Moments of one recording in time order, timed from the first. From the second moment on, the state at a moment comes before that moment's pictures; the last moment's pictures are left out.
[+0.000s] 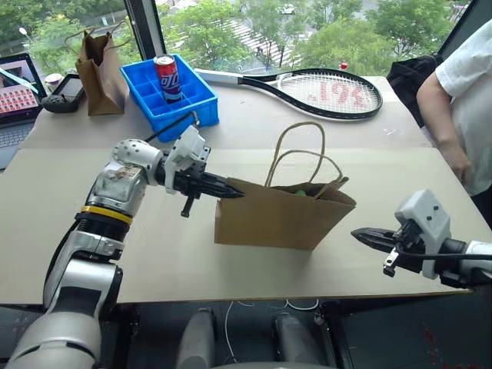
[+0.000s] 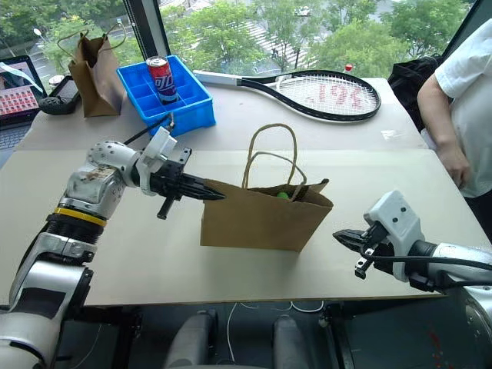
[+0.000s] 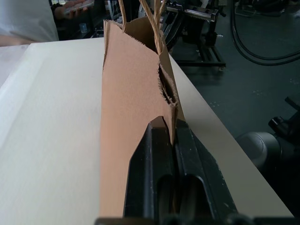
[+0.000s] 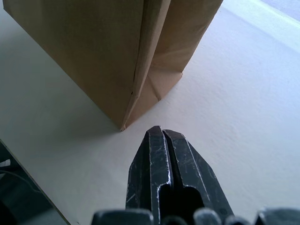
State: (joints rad) left arm -0.88 0.59 -0.24 0.44 -0.47 0.13 -1.61; right arm 0.12 -0.91 -0.45 -0.75 0.59 0.97 0.77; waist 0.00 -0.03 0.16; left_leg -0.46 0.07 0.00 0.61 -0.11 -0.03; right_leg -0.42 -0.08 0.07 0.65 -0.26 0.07
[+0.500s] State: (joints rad) left arm -0.72 0.78 -0.08 0.30 -0.51 0.38 -1.54; right arm 0.14 -0.93 -0.46 -0.66 0.65 0.90 0.86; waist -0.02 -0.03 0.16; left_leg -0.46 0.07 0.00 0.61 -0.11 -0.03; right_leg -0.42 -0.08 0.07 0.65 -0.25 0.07
